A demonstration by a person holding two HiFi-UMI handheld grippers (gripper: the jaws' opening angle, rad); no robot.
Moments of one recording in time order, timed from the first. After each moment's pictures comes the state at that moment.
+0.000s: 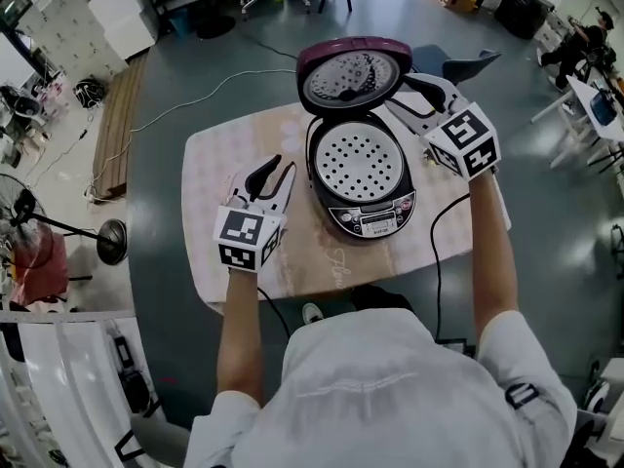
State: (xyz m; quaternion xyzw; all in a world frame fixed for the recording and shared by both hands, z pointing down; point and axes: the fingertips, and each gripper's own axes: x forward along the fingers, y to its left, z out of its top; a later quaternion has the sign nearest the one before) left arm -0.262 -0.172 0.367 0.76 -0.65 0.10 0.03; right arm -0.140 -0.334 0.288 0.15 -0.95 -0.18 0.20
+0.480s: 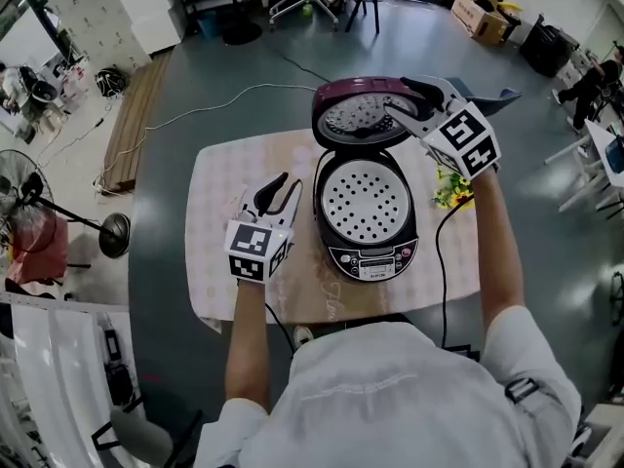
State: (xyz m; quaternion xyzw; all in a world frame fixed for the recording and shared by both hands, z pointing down) left arm -0.284 -0.214 0.381 0.72 -0.69 0.09 0.05; right arm -0.196 -0.396 0.271 0.09 -0.94 -0.24 0.21
